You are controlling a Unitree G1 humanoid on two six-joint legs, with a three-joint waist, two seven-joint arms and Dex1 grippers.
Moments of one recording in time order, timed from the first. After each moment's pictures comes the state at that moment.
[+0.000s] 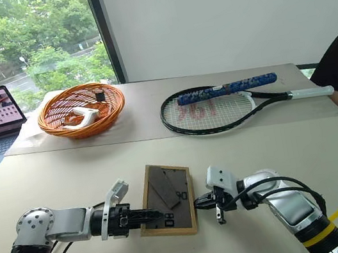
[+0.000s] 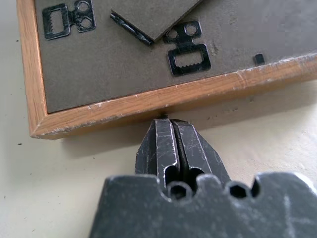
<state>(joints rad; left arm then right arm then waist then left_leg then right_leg) -0.43 0.64 -0.01 0.18 -1.81 1.50 -0.04 -0.32 -0.63 0.27 -0.19 0.25 0.46 1.07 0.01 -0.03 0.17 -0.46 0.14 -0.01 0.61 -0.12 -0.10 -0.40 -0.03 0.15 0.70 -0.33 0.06</state>
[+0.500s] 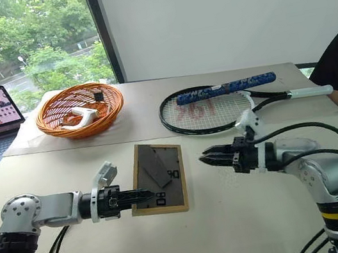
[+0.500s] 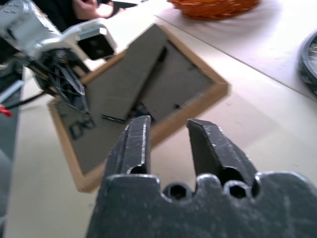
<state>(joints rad) -0.58 0.72 -0.02 0.22 -1.75 1.48 -0.17 -0.52 -0.62 -0.04 -0.29 0.69 0.92 0.94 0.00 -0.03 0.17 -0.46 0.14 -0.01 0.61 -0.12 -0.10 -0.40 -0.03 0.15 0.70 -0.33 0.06</state>
